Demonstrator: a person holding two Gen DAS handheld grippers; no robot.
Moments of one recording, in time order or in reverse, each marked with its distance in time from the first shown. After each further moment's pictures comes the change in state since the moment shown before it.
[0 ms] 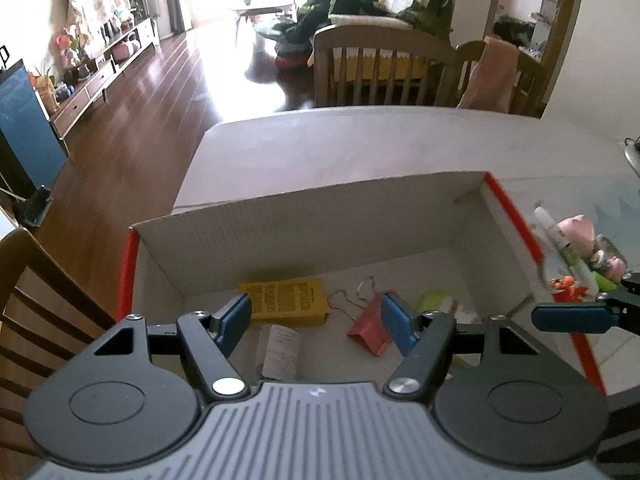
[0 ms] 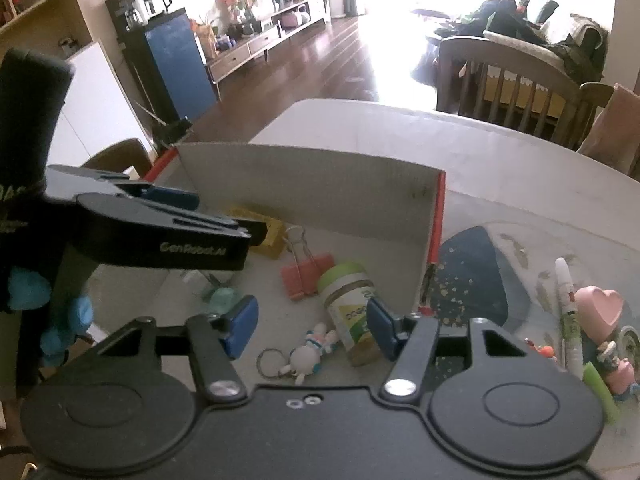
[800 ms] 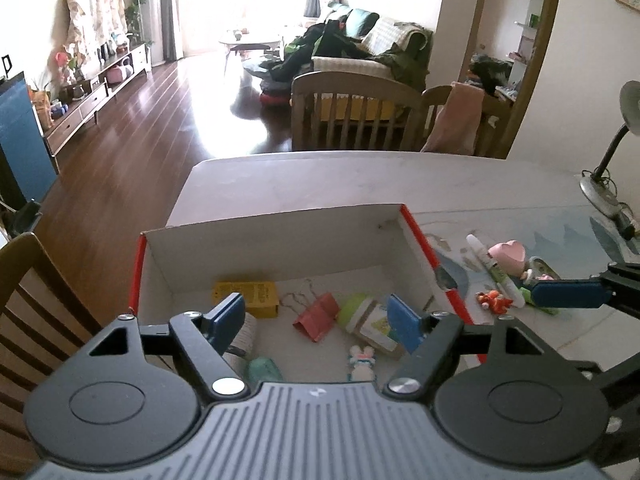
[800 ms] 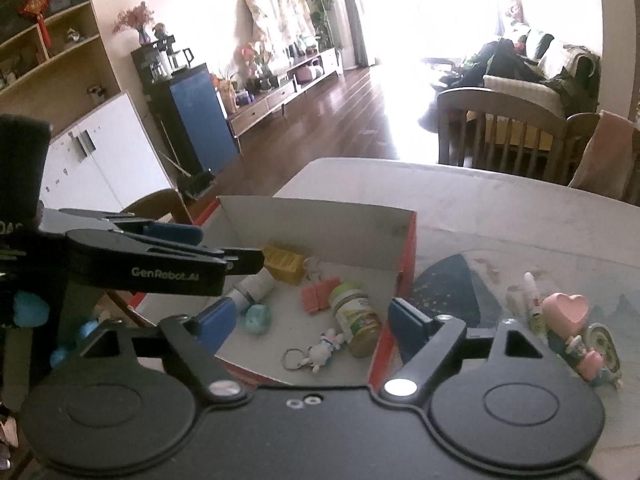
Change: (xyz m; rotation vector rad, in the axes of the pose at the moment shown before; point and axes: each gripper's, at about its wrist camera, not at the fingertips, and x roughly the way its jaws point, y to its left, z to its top) left arm -0.083 -0.022 -0.016 -0.030 -0.114 -0.075; right arm -0.086 -0.018 -0.026 0.015 -0.175 0.063
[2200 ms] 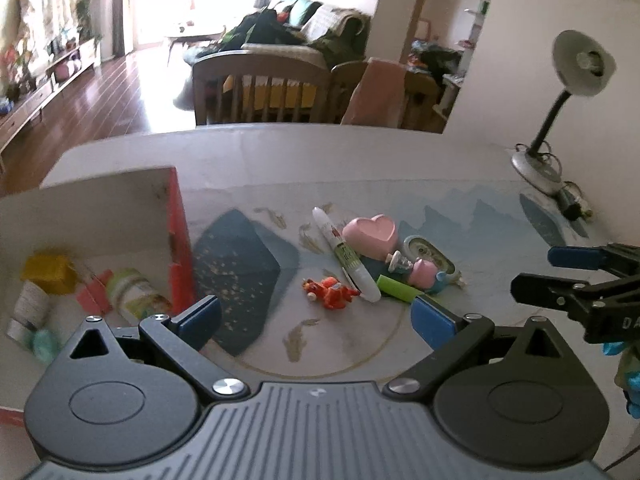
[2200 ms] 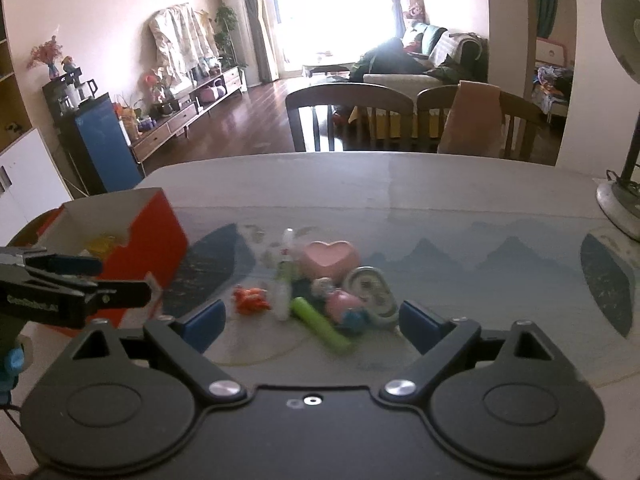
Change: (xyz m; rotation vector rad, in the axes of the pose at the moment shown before) left arm 0.065 -0.195 -0.033 0.012 0.024 -0.129; right arm -0.072 -0.217 -0.076 0.102 -0.040 -0.244
